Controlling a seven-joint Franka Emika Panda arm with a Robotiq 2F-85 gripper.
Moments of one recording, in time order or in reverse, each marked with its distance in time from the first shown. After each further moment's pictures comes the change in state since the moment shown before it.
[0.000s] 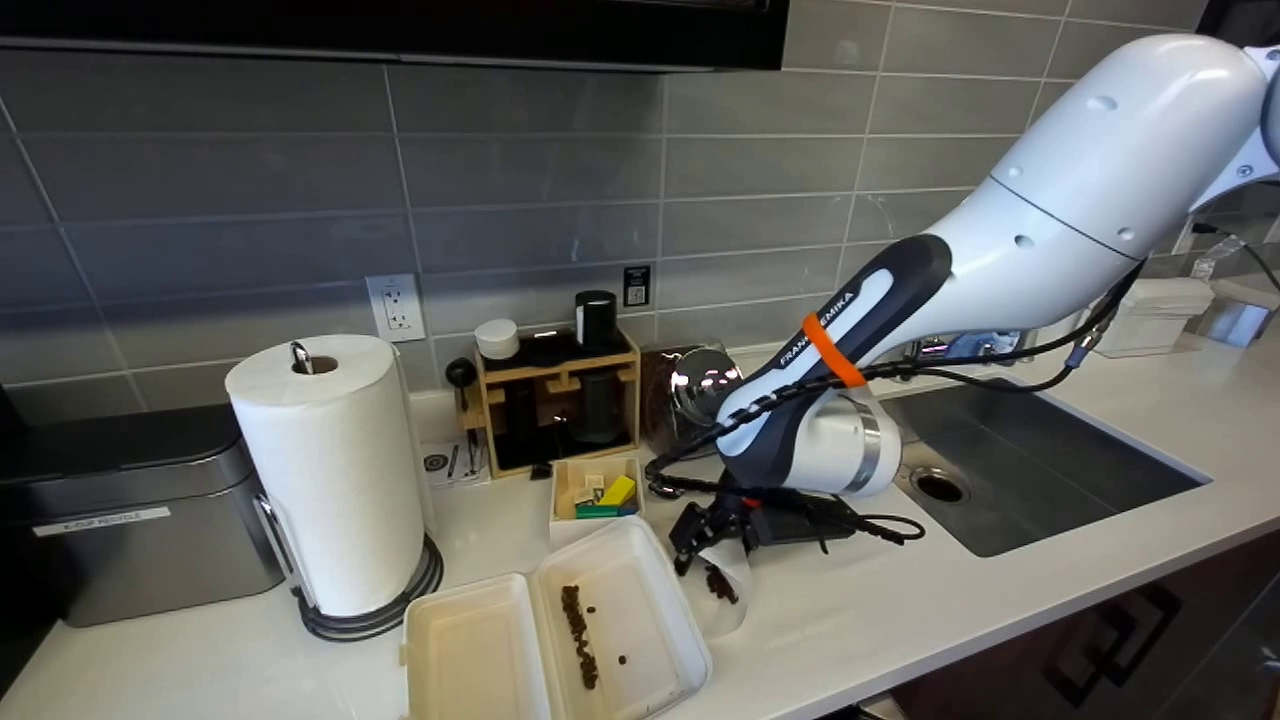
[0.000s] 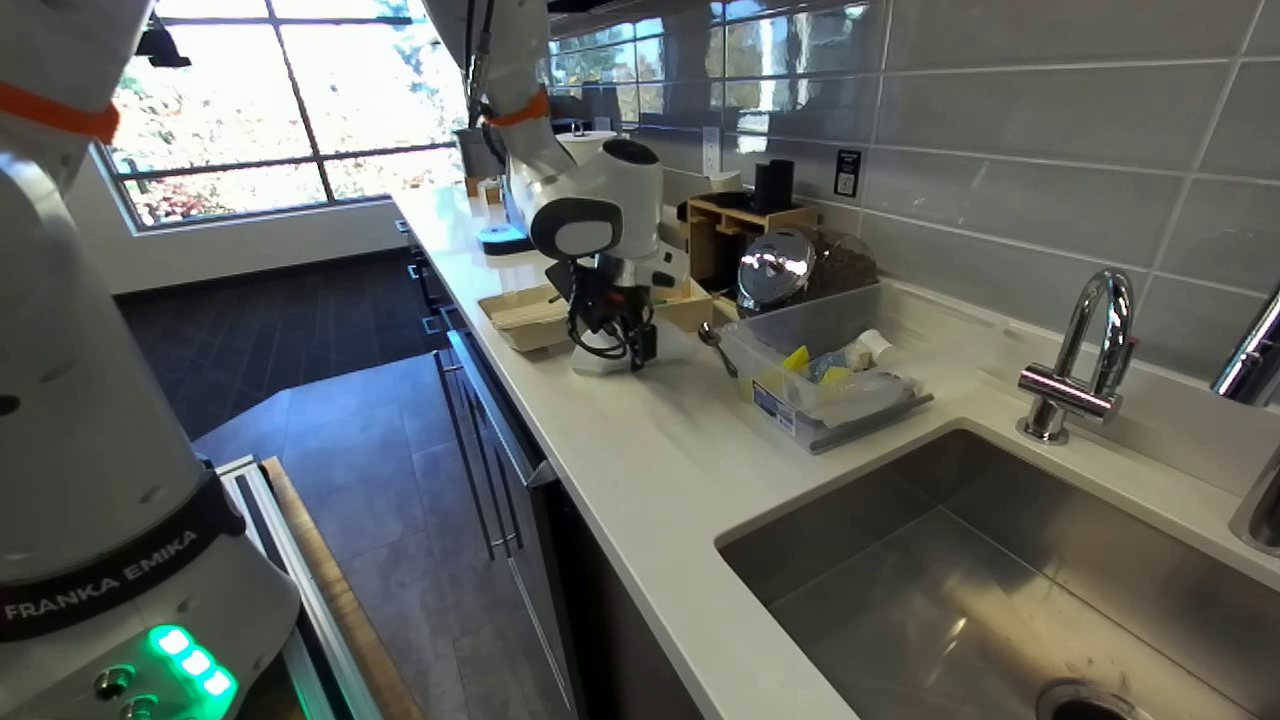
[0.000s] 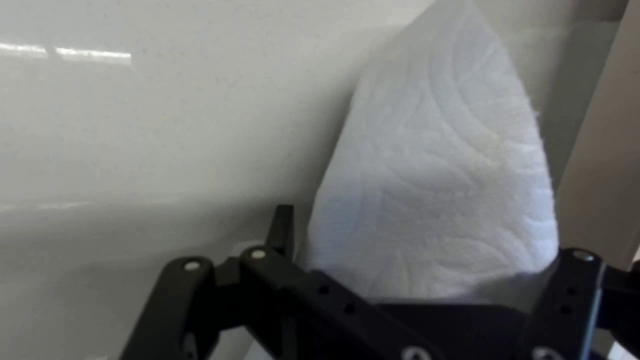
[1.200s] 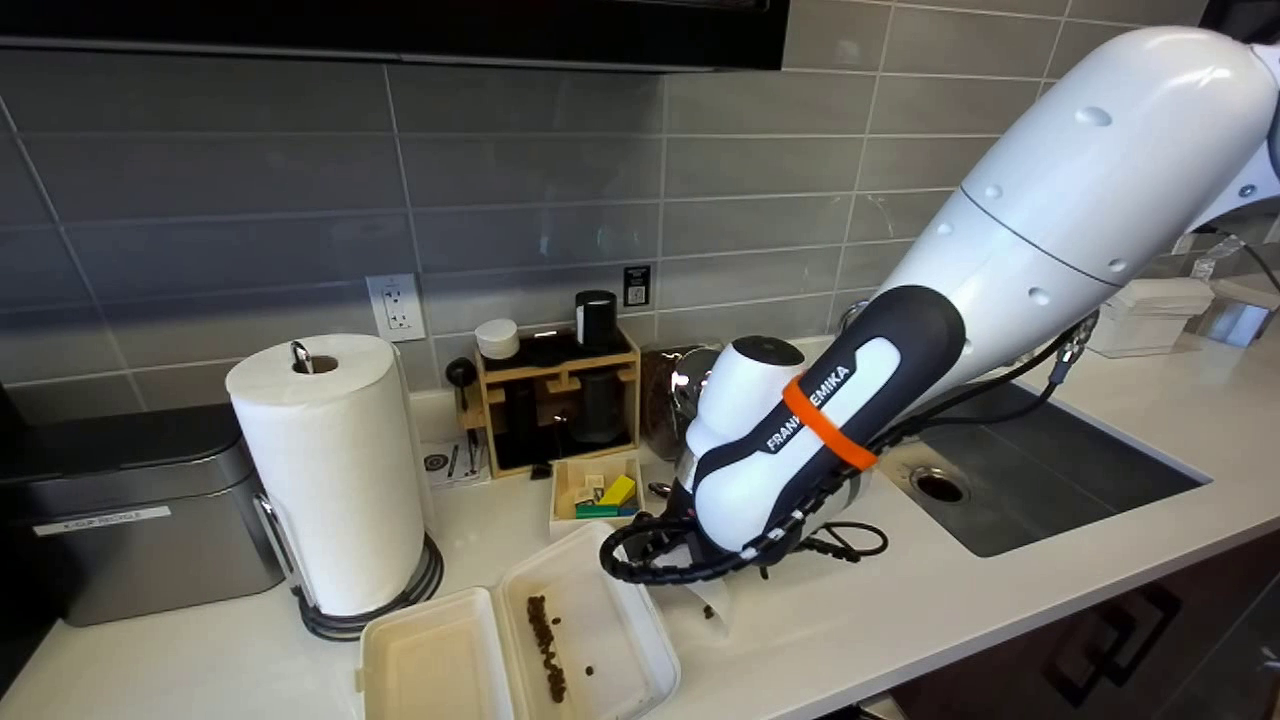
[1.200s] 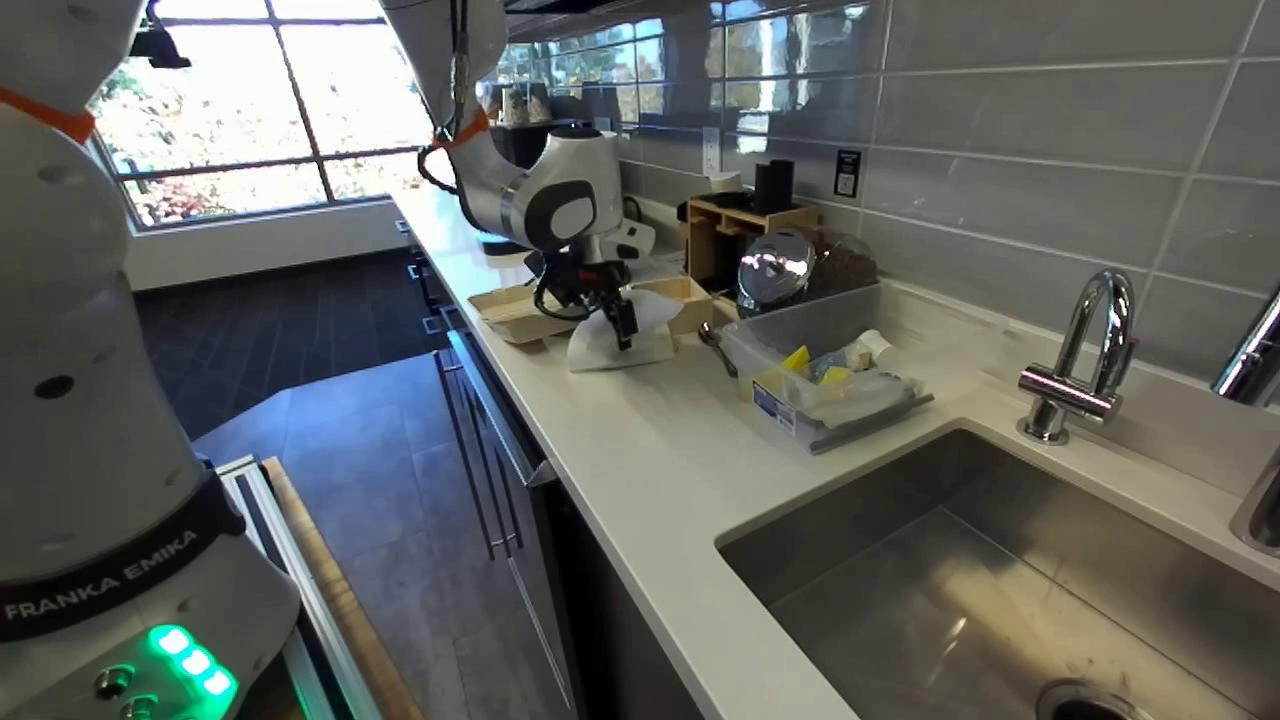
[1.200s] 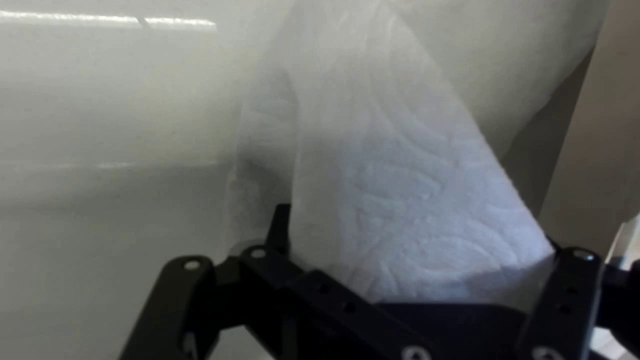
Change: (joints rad) arm 0.292 0.013 -0.204 0.046 -0.358 0.055 0.534
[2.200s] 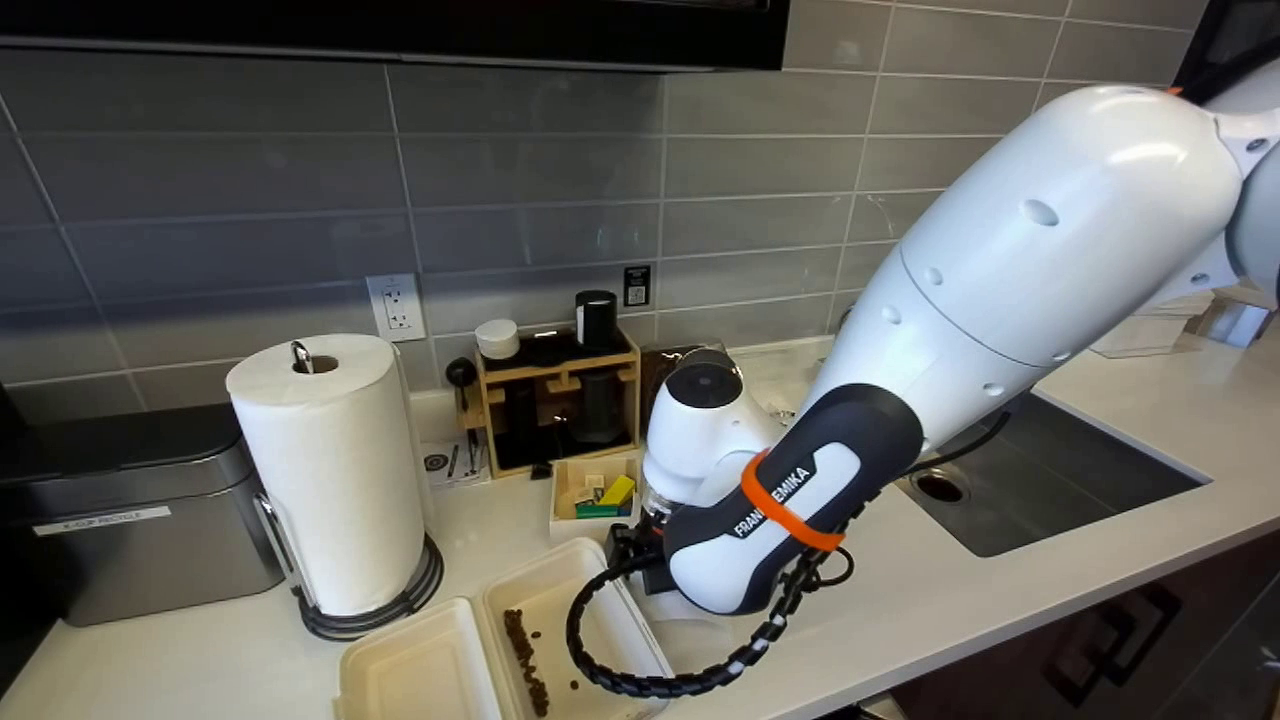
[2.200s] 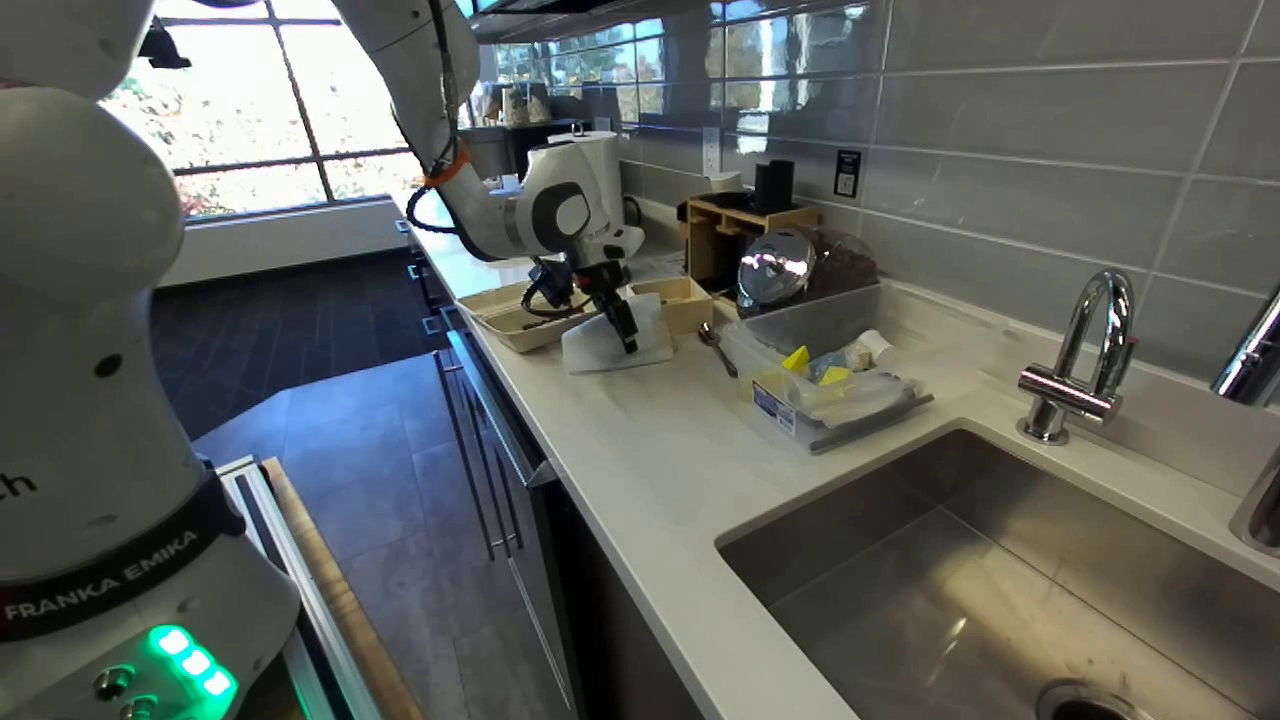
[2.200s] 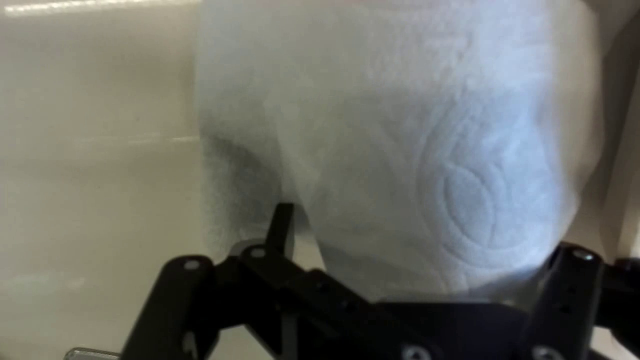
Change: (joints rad) arm 0.325 0.126 -0.305 0.123 -0.127 -0.068 0.358
